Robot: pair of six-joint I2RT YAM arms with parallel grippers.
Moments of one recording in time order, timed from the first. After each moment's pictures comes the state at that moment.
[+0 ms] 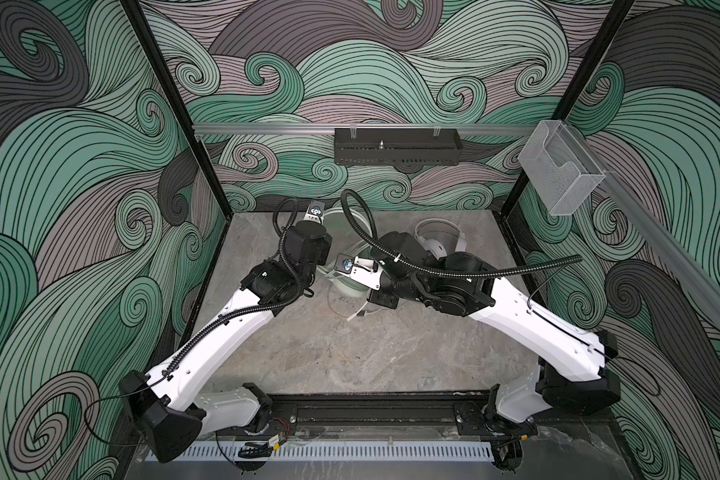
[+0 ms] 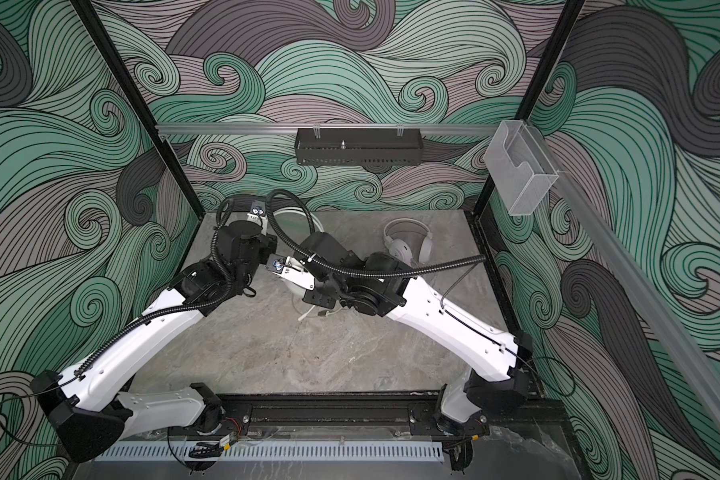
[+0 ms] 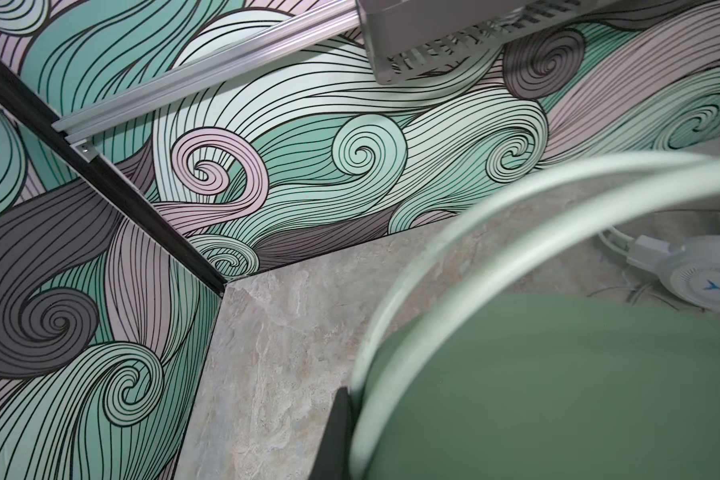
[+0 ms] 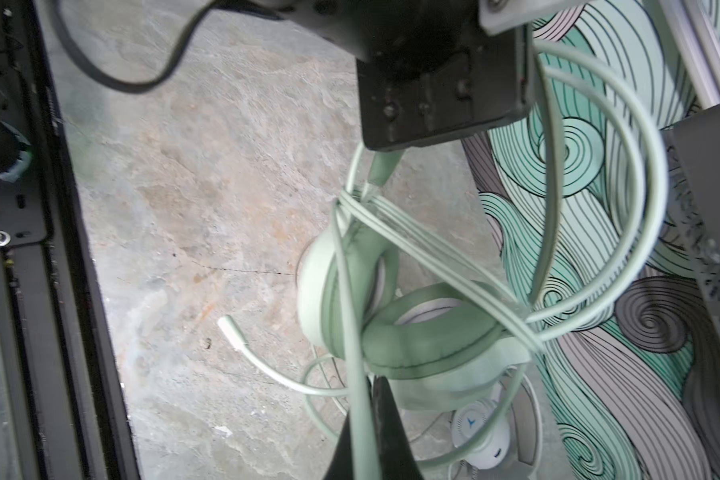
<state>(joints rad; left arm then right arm) -0.62 1.21 1.28 -0.49 -0.63 0.05 1.10 1.55 1.90 -1.10 0.28 -0.47</state>
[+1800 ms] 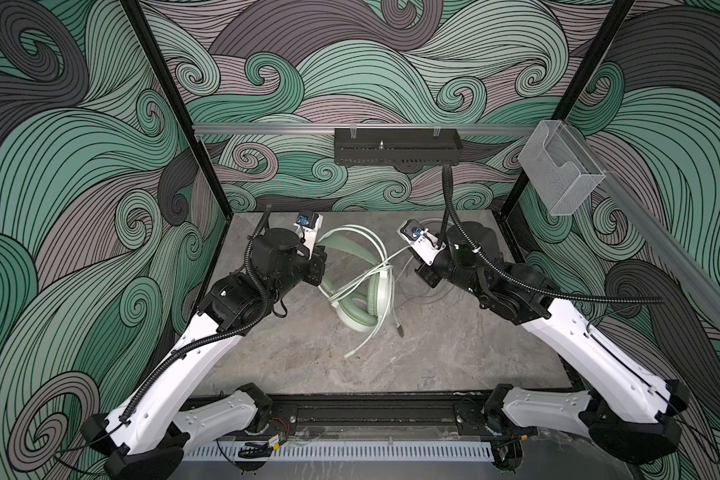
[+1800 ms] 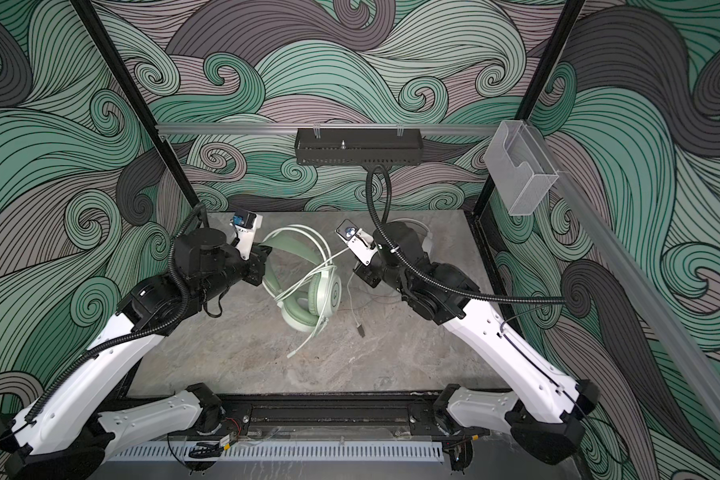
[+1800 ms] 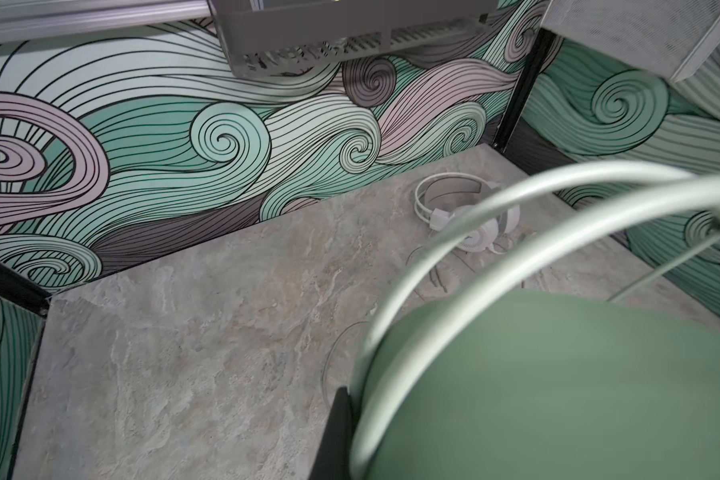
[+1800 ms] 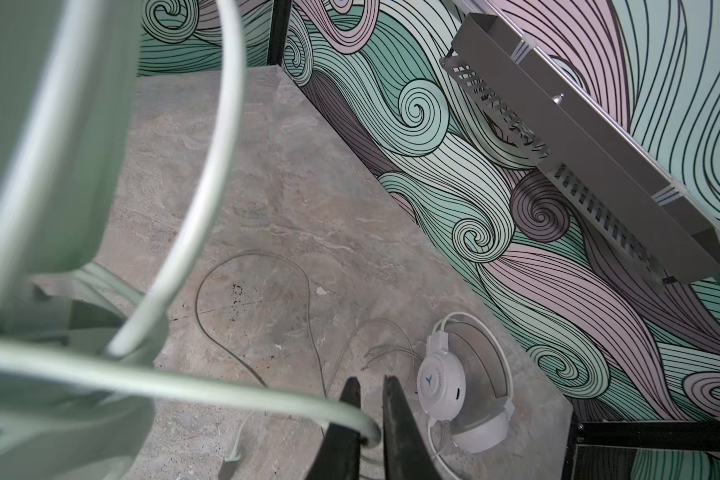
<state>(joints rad) -0.62 1.05 1.37 -0.73 -0.16 -0.10 0.78 1.21 1.48 -0.74 0.20 -0.37</state>
